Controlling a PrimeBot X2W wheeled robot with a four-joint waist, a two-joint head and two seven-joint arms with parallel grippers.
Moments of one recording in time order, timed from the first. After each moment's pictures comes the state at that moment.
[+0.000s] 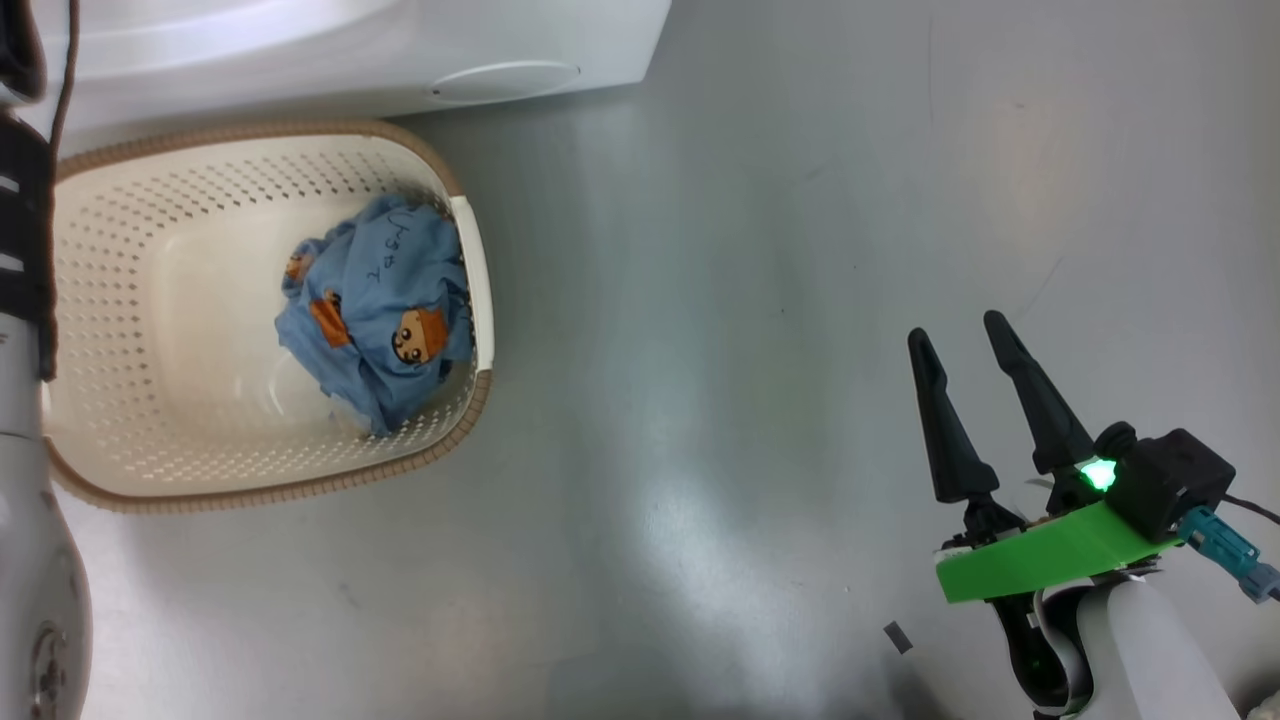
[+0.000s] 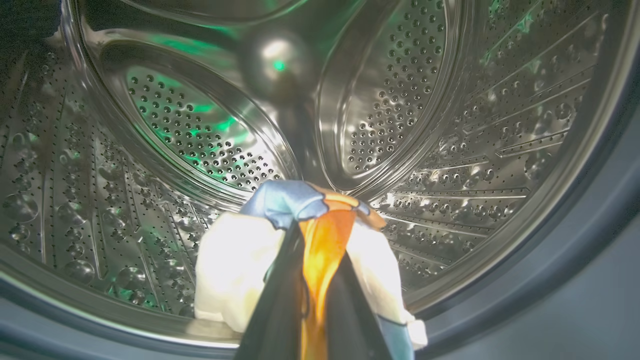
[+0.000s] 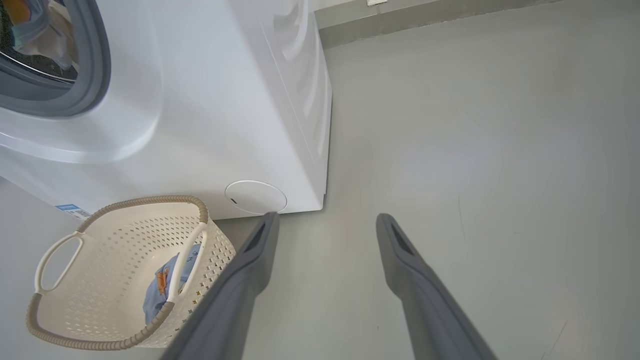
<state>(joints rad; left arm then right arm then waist) -1.42 0.18 -0.11 0.97 -0.21 0.01 -0.26 -0.24 -0.09 0.09 0.08 0.31 0.13 -0.26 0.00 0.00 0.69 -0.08</state>
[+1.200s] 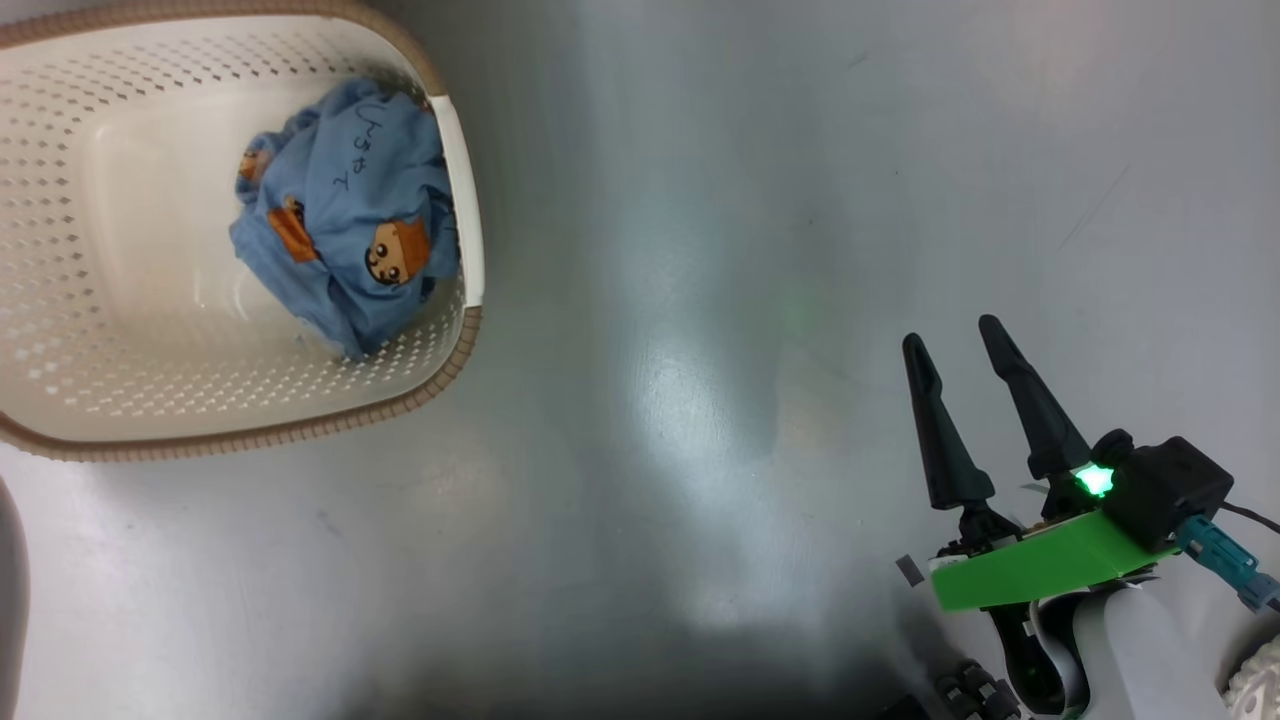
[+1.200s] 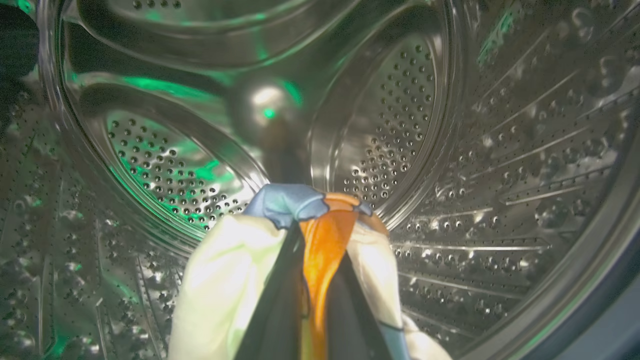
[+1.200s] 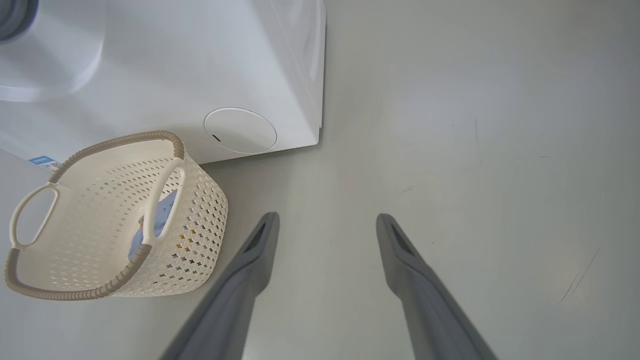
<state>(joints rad) -1.54 0.20 -0.08 0.76 -0.21 -0.05 -0.26 -0.23 -0.09 0.10 0.05 0.31 0.13 -0.26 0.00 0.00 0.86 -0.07</state>
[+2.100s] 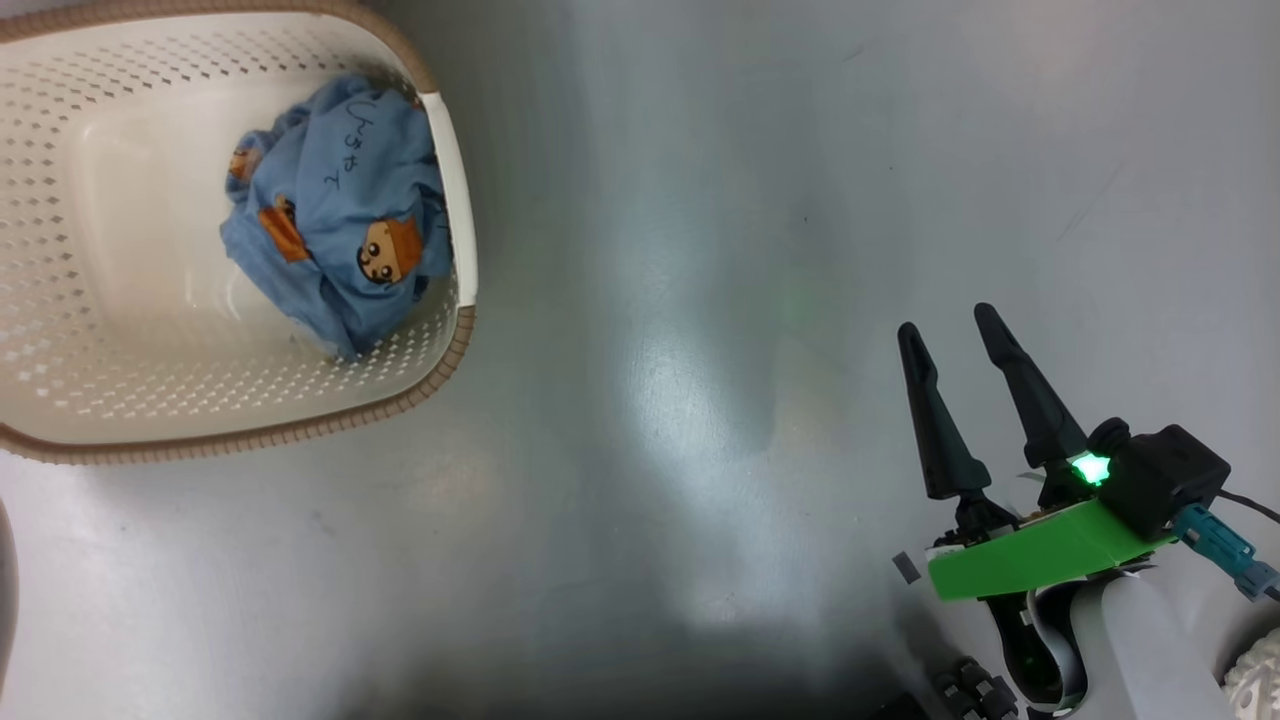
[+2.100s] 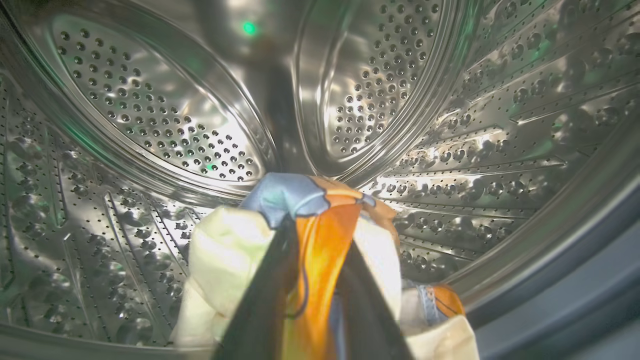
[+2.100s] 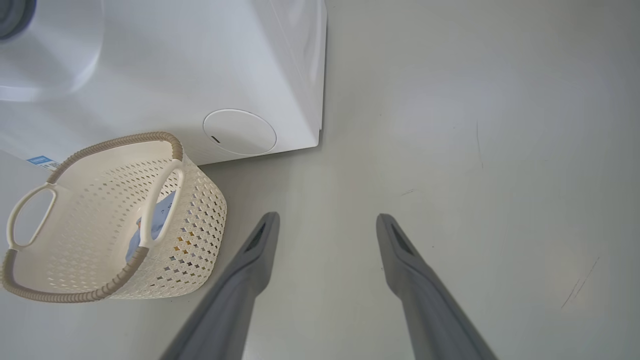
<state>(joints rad) -1.57 0.20 -0.10 0.93 -0.22 -0.13 -0.26 -0.25 -0.09 0.11 0.06 0.31 0.13 -0.26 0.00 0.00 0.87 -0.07</state>
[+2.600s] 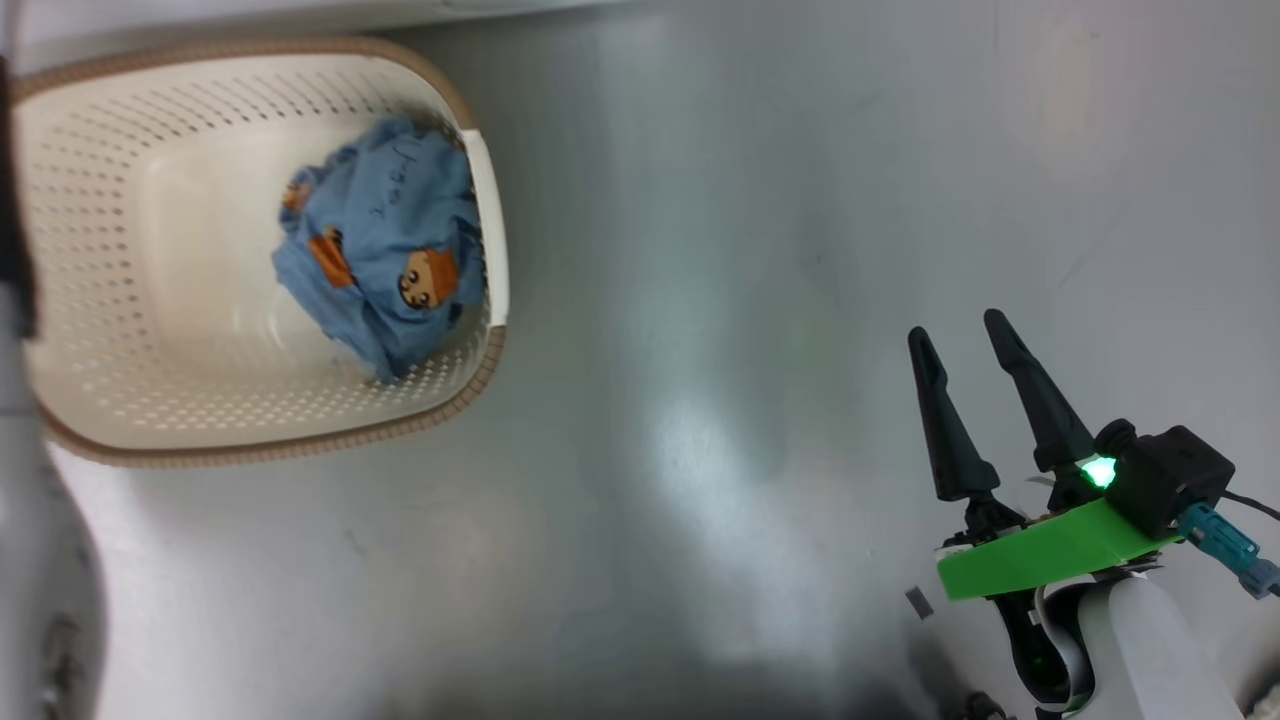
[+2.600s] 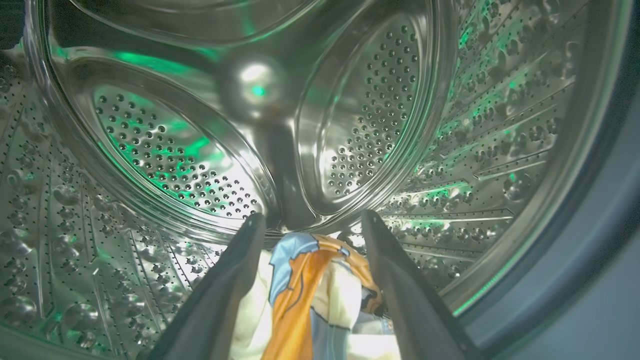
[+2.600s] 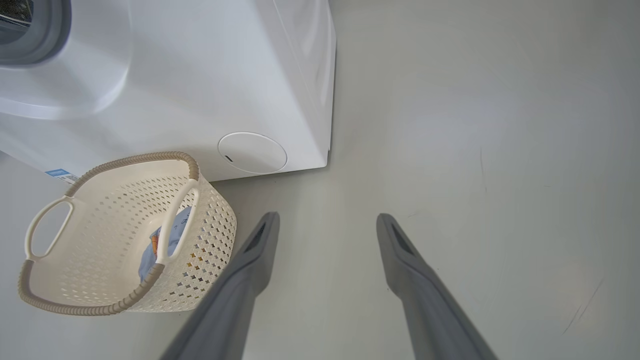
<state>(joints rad) -1.43 0.15 -0.05 0.77 -0.20 -0.07 -0.26 -0.25 -0.10 0.09 0.09 0.31 0.13 -0.26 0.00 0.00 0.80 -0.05</state>
